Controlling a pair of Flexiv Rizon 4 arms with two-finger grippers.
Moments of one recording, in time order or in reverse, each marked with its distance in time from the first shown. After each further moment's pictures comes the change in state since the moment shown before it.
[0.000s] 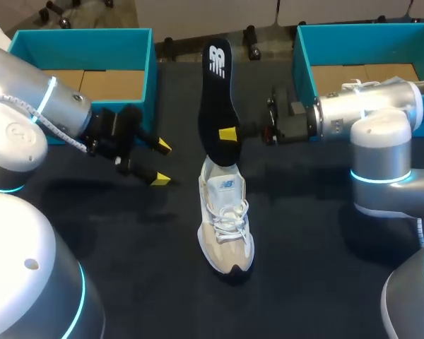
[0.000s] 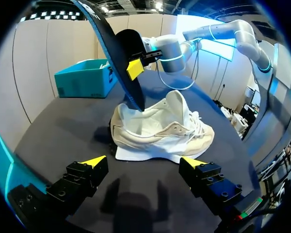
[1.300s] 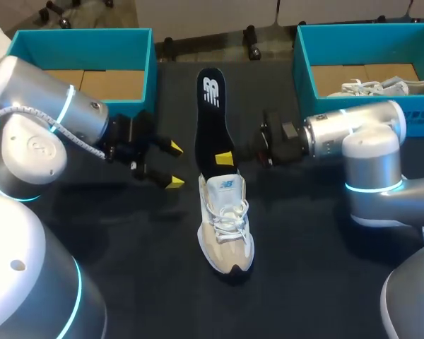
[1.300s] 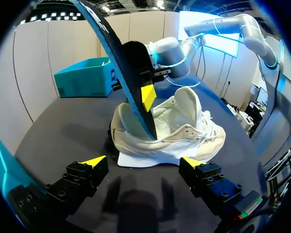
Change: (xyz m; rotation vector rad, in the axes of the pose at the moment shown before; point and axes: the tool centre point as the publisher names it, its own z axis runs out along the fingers) left arm -0.007 -0.005 0.028 -0.014 -0.043 0.015; right arm 0.000 -0.057 0.016 0.019 0.090 -0.037
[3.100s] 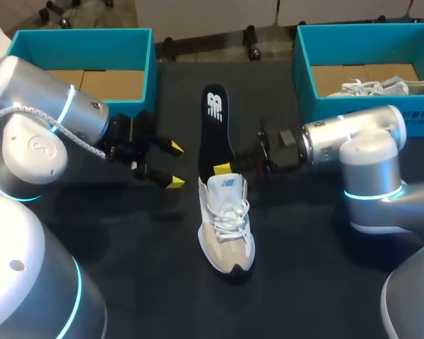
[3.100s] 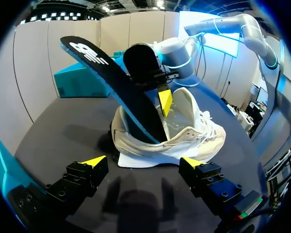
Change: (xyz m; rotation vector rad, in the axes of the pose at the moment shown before) left arm 0.000 0.000 0.001 0.000 0.000 0.000; right arm 0.009 -0.008 0.008 0.038 -0.020 0.017
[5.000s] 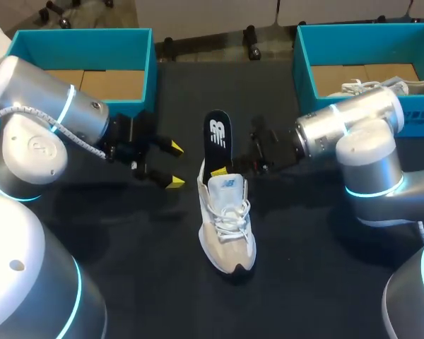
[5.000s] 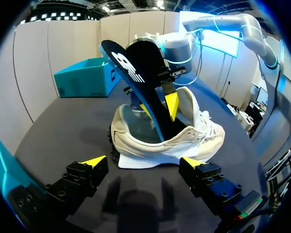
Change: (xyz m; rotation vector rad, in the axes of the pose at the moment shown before) left arm 0.000 0.000 0.000 0.000 0.000 0.000; right arm 0.015 -0.008 0.003 0.158 -0.008 0.092
